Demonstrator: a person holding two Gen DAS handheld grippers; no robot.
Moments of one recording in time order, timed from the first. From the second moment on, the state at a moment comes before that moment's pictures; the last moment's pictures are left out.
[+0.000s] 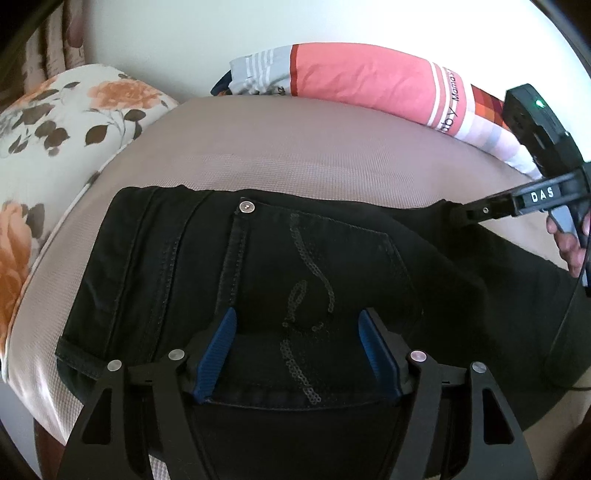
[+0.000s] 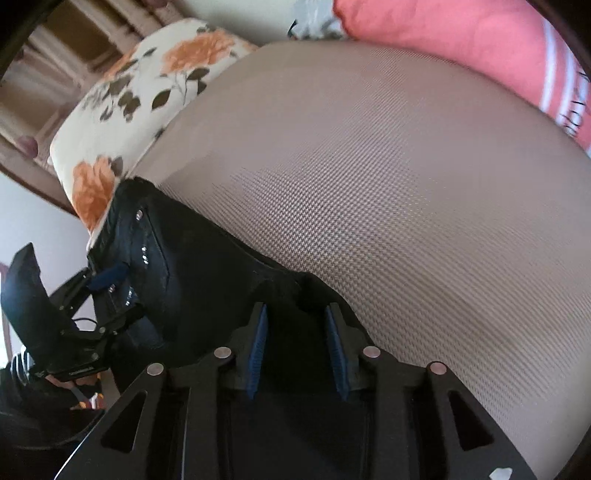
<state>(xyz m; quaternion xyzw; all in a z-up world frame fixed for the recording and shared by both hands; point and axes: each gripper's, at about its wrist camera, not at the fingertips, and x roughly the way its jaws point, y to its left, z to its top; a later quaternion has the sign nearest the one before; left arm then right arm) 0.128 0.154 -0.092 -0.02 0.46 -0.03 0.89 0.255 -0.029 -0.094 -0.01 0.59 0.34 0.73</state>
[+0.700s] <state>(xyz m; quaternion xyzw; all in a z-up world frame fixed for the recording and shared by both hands) 0.150 0.111 -0.048 0.01 0.42 -0.09 0.90 0.223 -0.069 -0.050 -0.01 0.50 0.22 0.84</state>
